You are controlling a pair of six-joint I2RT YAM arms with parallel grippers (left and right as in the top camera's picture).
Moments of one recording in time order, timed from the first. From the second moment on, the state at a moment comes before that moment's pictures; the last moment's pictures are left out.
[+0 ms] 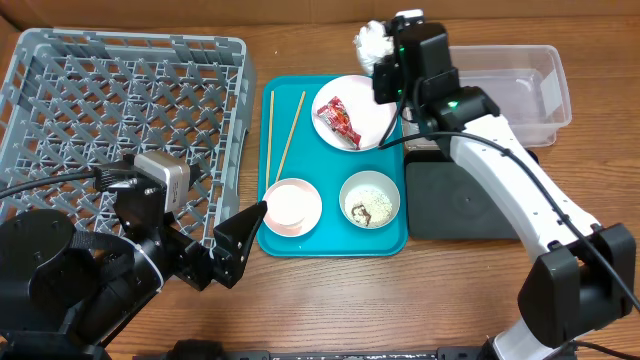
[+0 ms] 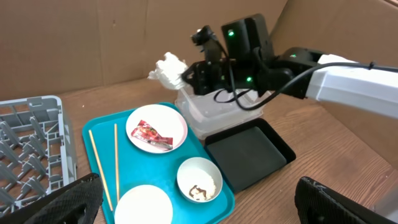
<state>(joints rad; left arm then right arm) -0.05 0.86 1.57 -1.13 0.56 -0.04 0.37 1.79 1.51 -0.37 0.06 0.20</state>
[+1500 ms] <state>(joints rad) -0.05 0.91 1.57 -1.14 0.56 -0.04 0.49 2.12 1.50 -0.43 -0.07 0.22</state>
